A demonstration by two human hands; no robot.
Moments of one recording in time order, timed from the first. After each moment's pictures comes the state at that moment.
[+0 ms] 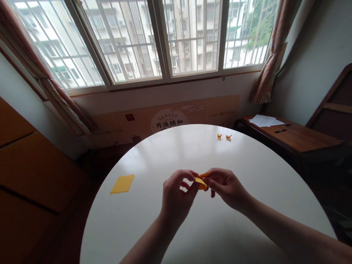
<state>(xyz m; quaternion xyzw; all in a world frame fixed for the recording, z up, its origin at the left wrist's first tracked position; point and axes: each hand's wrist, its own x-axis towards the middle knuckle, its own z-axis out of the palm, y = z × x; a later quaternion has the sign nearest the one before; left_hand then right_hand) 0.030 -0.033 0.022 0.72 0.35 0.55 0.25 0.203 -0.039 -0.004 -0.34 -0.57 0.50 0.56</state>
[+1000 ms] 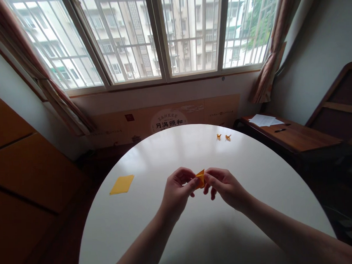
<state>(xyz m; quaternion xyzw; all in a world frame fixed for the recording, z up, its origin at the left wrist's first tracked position) 0.032 -0.025 0.023 0.57 0.36 0.49 0.56 0.206 -0.040 0.006 -0.35 -0.58 0.53 0.51</state>
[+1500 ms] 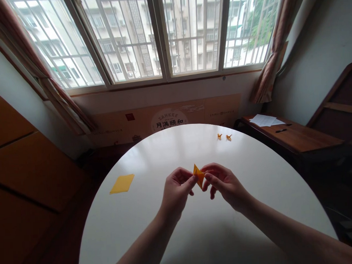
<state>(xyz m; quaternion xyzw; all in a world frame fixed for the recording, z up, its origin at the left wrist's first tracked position) 0.035 -0.026 0.022 0.54 0.39 0.52 0.54 0.204 -0.039 0.000 -0.32 -0.55 0.53 0.55</state>
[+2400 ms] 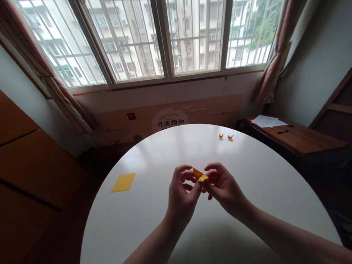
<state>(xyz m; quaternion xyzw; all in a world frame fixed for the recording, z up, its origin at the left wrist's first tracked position) 0.042 -0.039 0.010 0.61 0.38 0.56 0.40 0.188 -0.047 -0.008 -0.37 -0.54 0.49 0.58</state>
